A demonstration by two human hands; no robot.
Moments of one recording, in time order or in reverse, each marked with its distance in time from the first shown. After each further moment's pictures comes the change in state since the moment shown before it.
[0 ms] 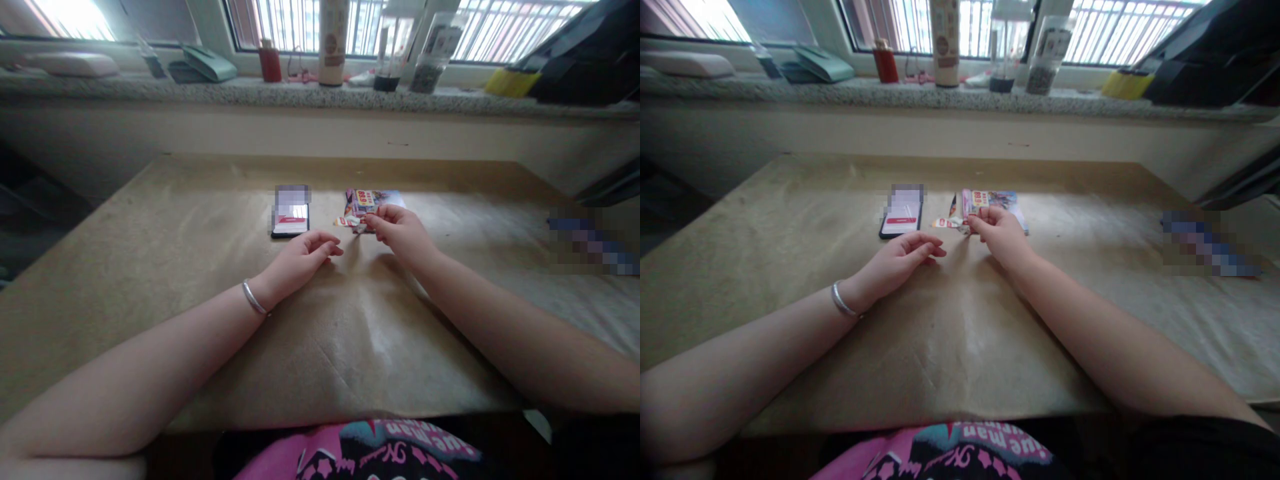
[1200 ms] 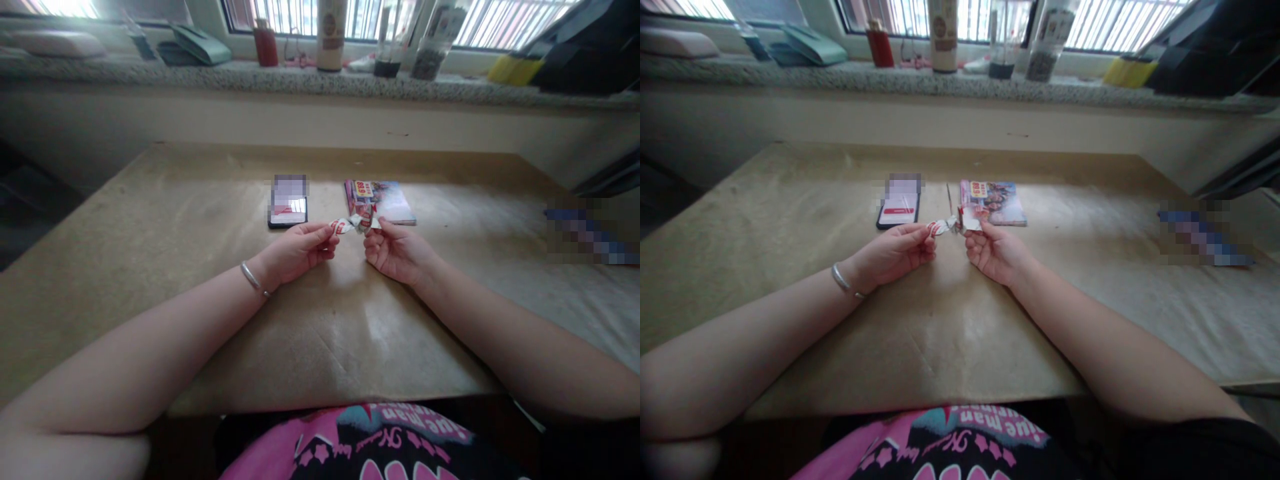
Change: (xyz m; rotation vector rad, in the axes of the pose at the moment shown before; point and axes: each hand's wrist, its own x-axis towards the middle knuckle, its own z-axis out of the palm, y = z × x) left_hand 0.006 -0.002 0.003 -0.771 -0.150 -0.204; right_hand -0.031 -0.001 0.004 0.941 -0.090 0.647
